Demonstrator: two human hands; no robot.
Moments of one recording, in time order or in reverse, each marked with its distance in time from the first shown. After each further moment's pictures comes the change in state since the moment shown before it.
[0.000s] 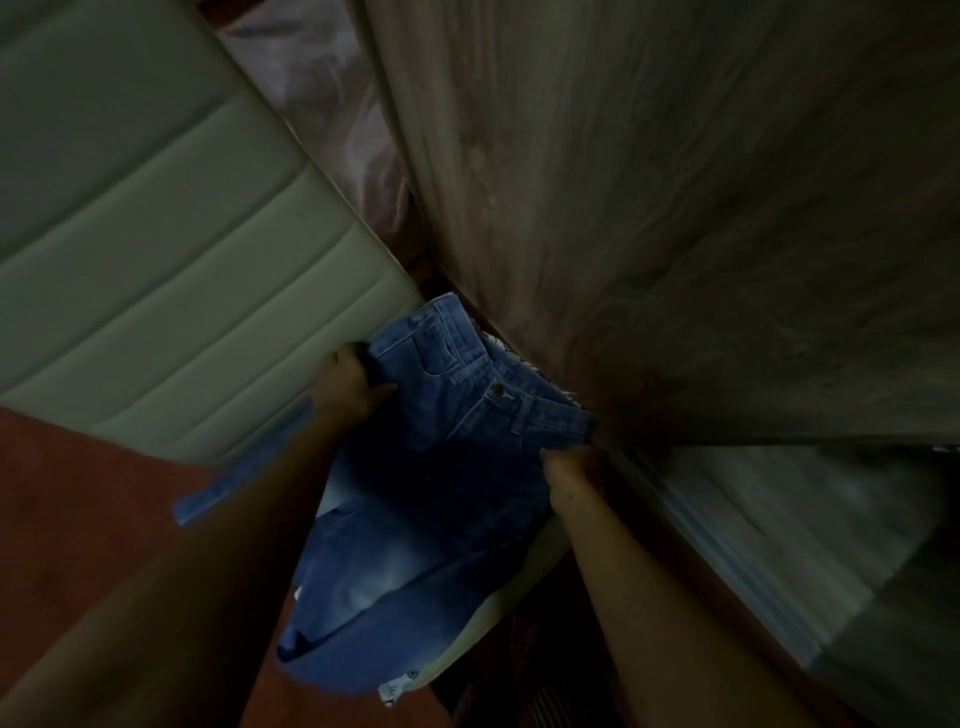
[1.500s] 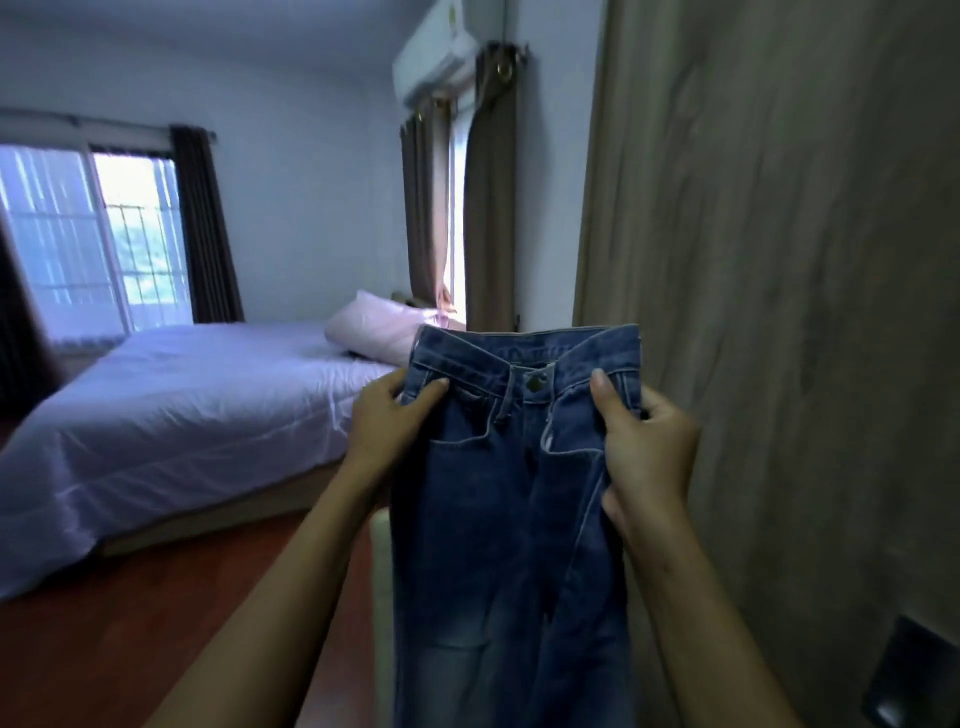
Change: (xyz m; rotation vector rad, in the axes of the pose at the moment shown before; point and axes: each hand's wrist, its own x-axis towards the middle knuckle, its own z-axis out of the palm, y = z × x) left_hand -0.349 0.023 -0.367 -0.804 0.905 0.432; right_hand -0.541 -0.101 -0.103 0.801 -0.237 -1.361
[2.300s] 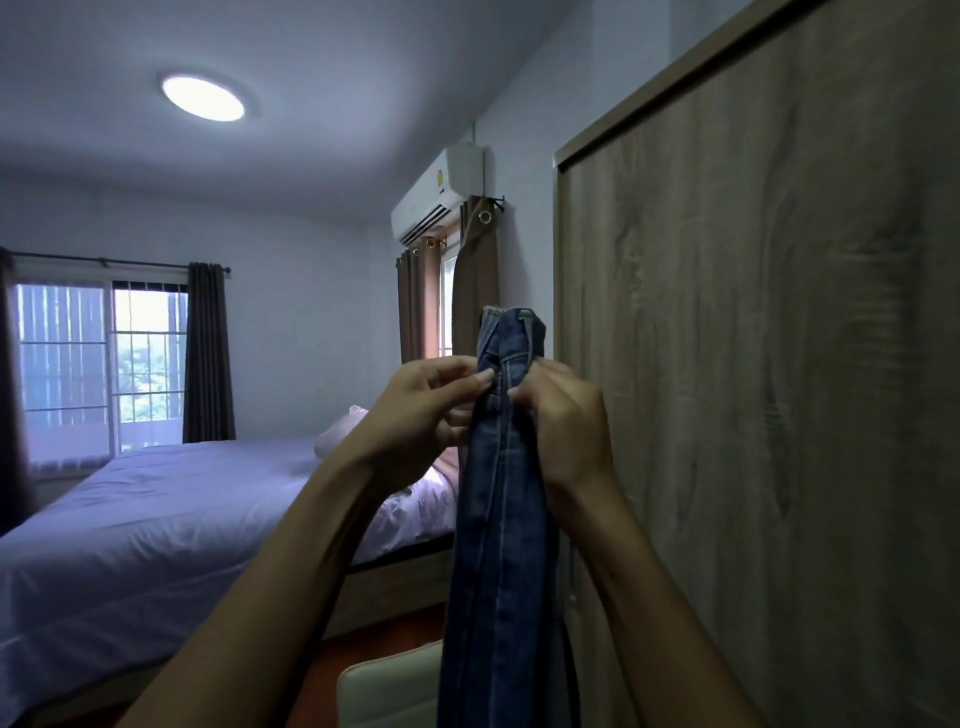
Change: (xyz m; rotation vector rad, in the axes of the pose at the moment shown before) left_hand 0.067 0.218 -0.032 -0.581 -0.534 0.264; right_hand 0.041 -0.176 0.081 -0.008 -0.384 -0.521
